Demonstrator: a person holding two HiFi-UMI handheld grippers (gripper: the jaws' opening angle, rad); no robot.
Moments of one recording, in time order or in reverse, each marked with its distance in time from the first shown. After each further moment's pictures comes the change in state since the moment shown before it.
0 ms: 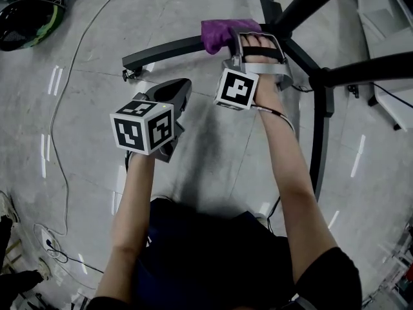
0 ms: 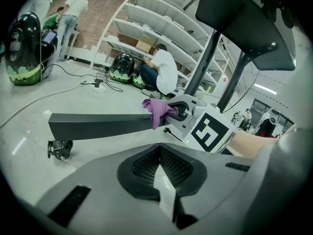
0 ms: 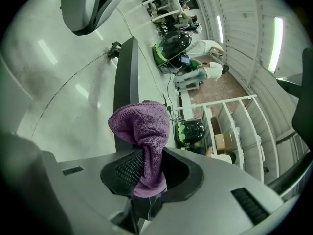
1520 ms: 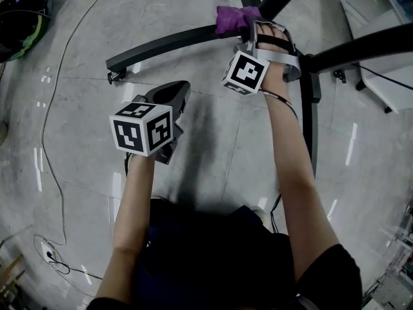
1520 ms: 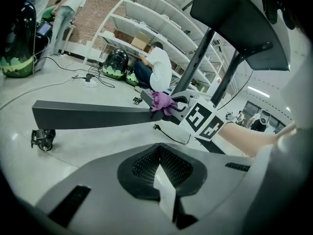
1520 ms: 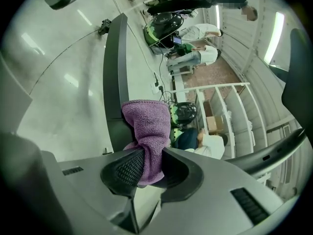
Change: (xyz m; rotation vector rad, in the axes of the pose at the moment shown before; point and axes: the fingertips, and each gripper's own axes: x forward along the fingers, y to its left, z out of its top) left arm 0.014 -0.034 -0.016 -0.007 0.013 -0.083; right arm -0.002 -0.016 -0.091 0.054 0.192 -0.061
